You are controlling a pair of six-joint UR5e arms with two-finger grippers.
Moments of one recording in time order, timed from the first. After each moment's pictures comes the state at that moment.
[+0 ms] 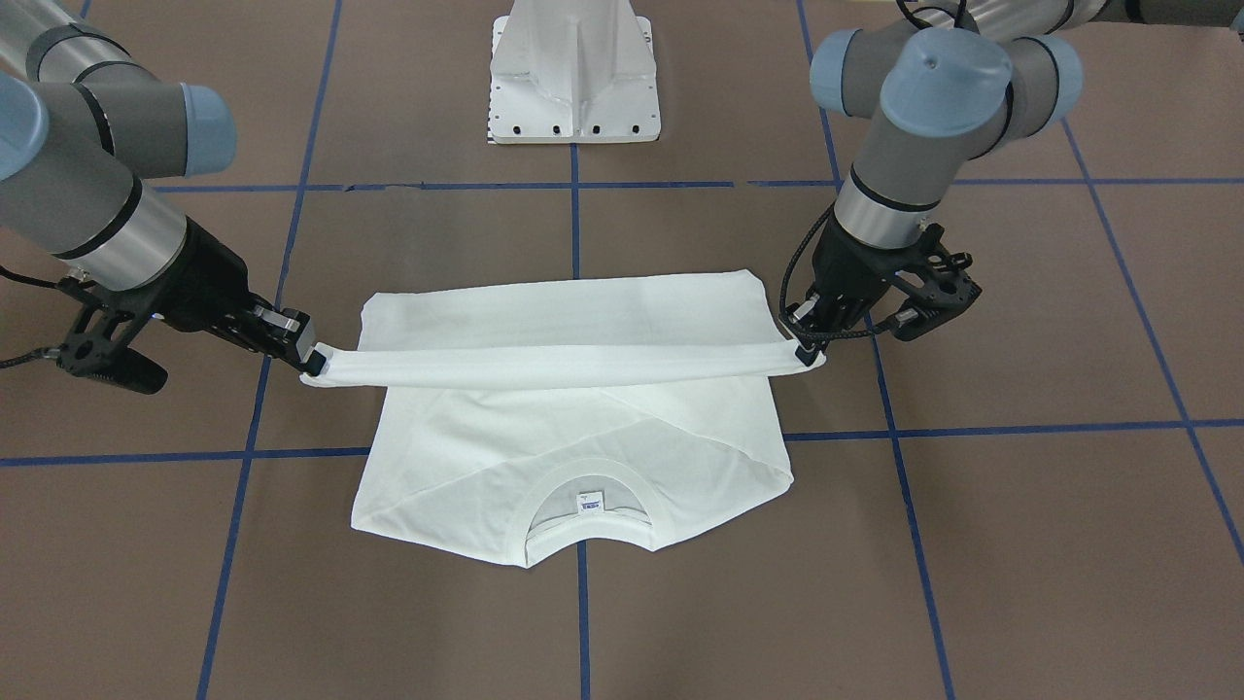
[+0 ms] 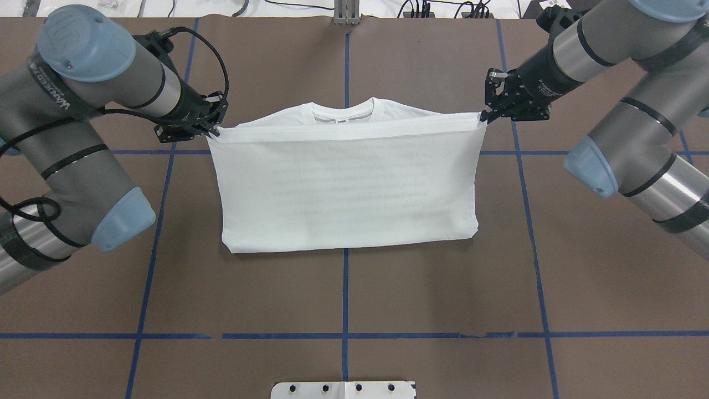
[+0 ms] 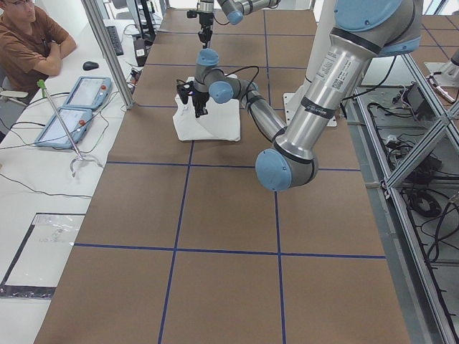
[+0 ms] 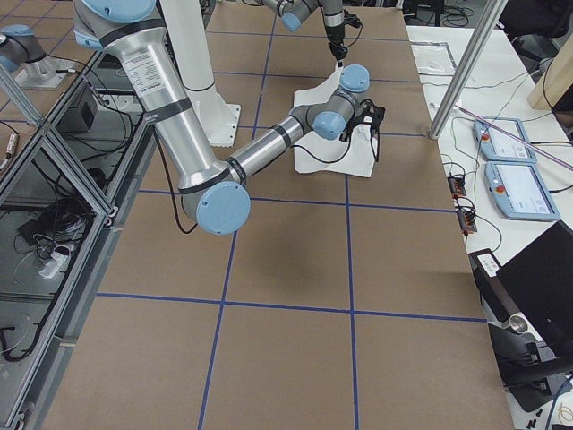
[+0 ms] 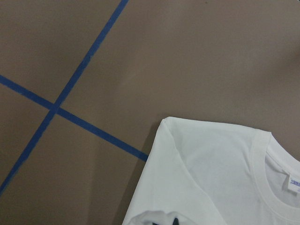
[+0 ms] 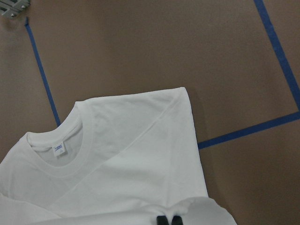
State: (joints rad) left arm -0.82 -2.10 -1.73 -1.73 -1.95 -1.54; right arm 0.98 -1.10 1.68 -1.23 2.30 1.40
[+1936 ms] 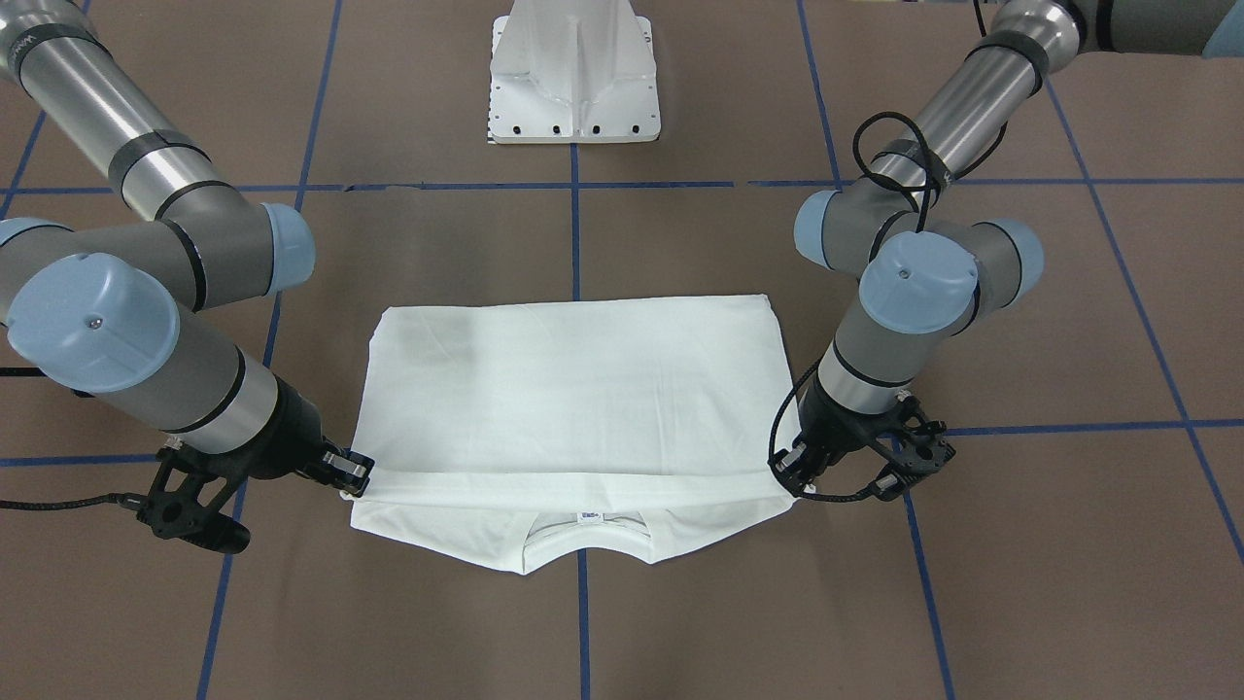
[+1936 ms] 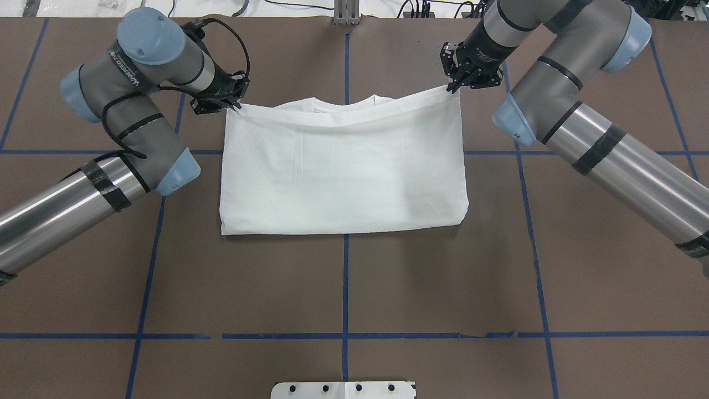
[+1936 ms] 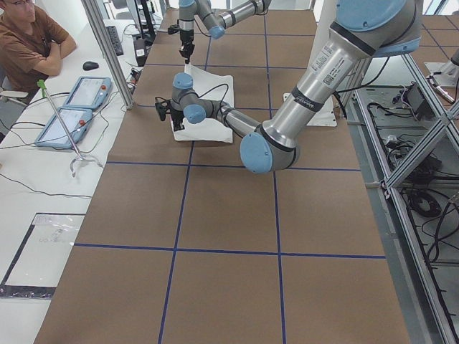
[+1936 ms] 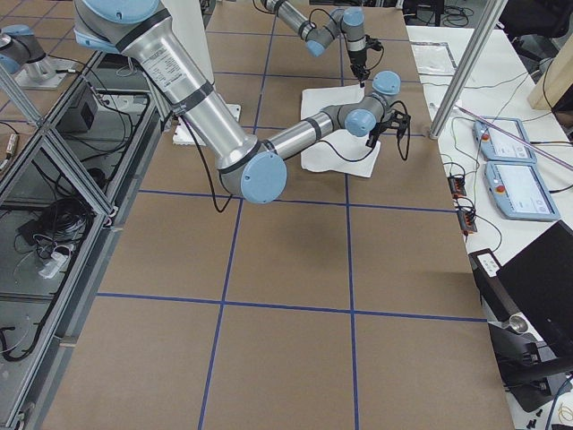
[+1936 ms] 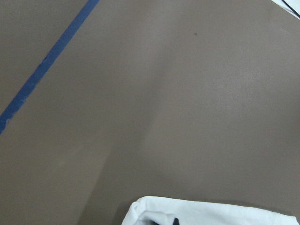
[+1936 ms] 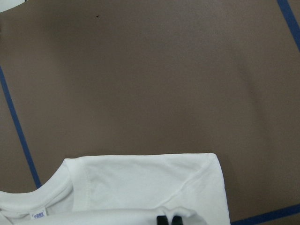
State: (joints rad) left arm -0.85 -2.27 -1.26 -2.07 -1.94 -1.54; right arm 0.96 -0.85 1.29 -1.22 2.24 1.34
